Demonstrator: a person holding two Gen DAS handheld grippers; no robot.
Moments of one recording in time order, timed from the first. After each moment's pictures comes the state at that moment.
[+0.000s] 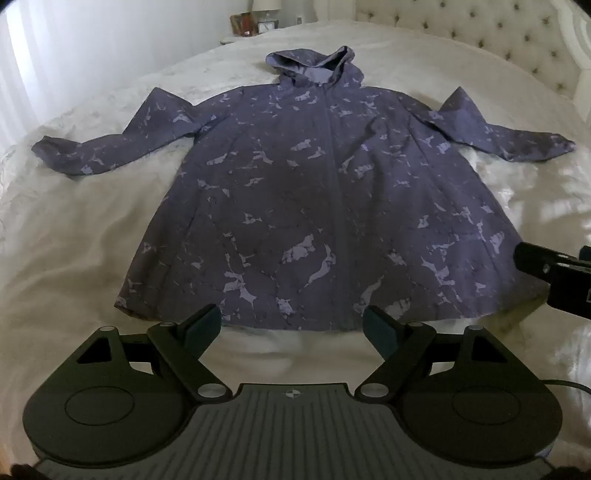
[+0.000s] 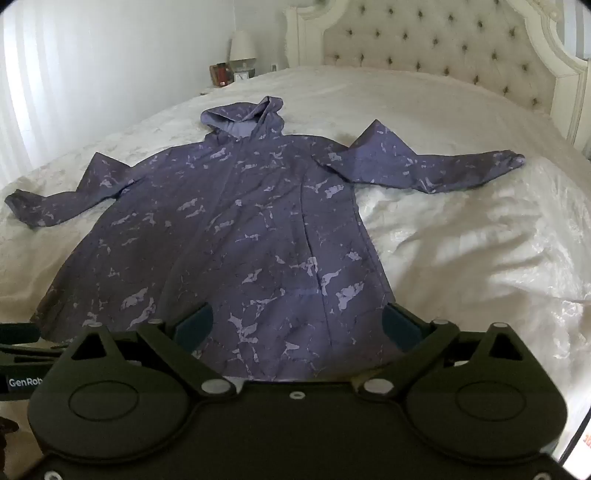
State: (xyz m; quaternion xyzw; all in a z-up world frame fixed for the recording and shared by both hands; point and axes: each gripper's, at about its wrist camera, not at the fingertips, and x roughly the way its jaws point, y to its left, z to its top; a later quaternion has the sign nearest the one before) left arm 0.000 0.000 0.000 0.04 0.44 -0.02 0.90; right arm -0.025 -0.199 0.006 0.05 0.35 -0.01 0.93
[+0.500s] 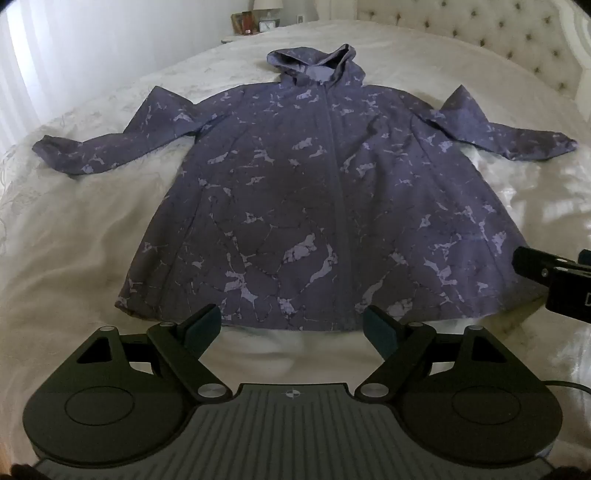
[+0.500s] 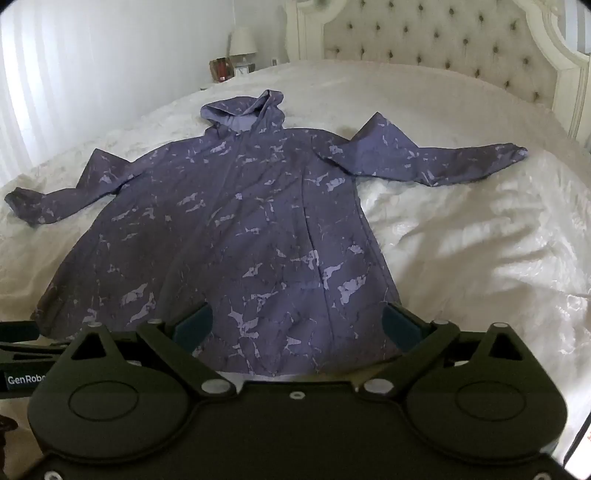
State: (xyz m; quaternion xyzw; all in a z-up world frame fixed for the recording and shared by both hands) left arm 0.001 0.002 -0.001 0.04 0.45 -0.02 0.89; right arm -0.024 -0.197 0.000 0.05 0.36 -0.02 0.93
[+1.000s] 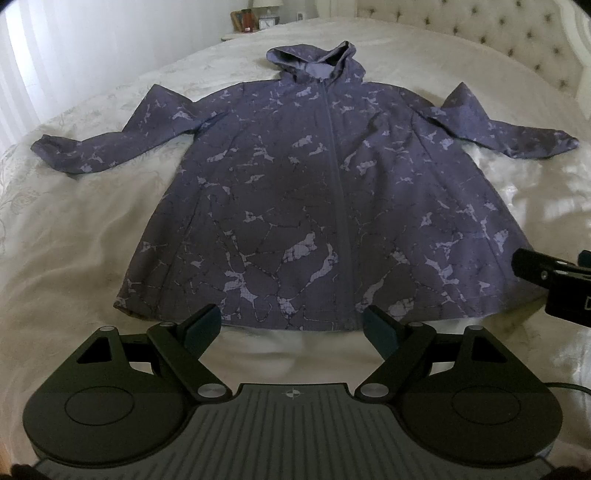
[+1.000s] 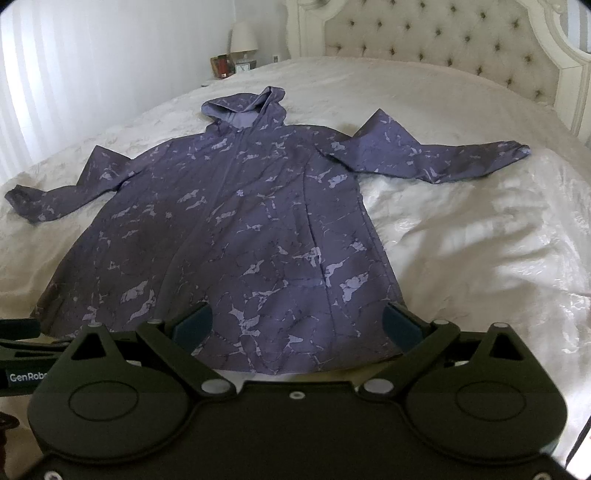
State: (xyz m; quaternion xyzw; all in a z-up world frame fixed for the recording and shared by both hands) left arm 0.001 0.001 -0.004 0.04 0.45 -0.02 0.89; right arm -0.023 -0.198 -0.002 0.05 0.36 -0.01 0.93
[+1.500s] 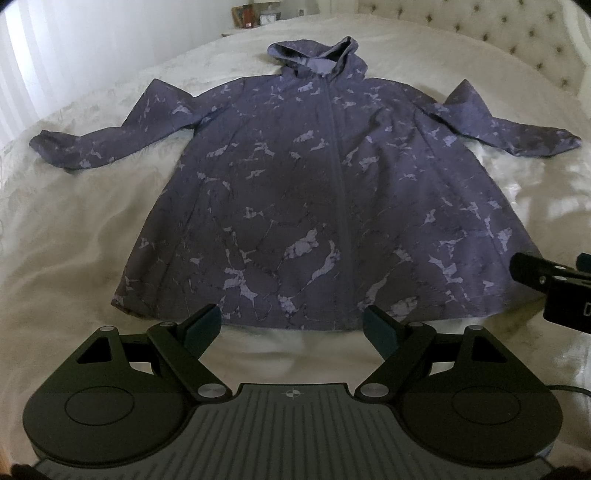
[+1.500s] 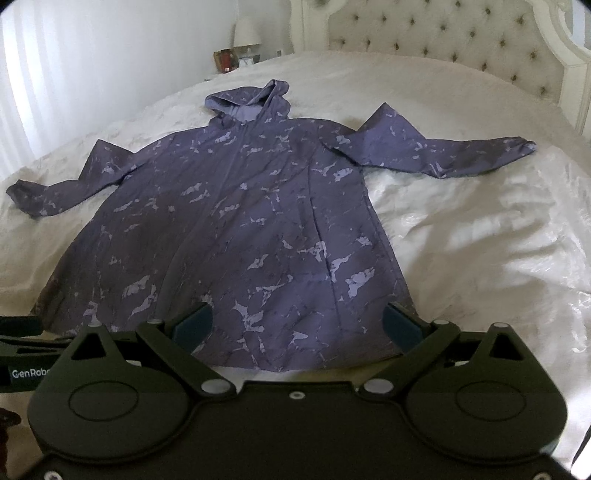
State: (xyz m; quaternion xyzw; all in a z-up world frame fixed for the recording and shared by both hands) left arm 0.006 0.002 -0.013 0.04 0.46 -0.02 0.89; right arm -0.019 -0.195 -0.006 0.05 0.38 -0.01 0.93
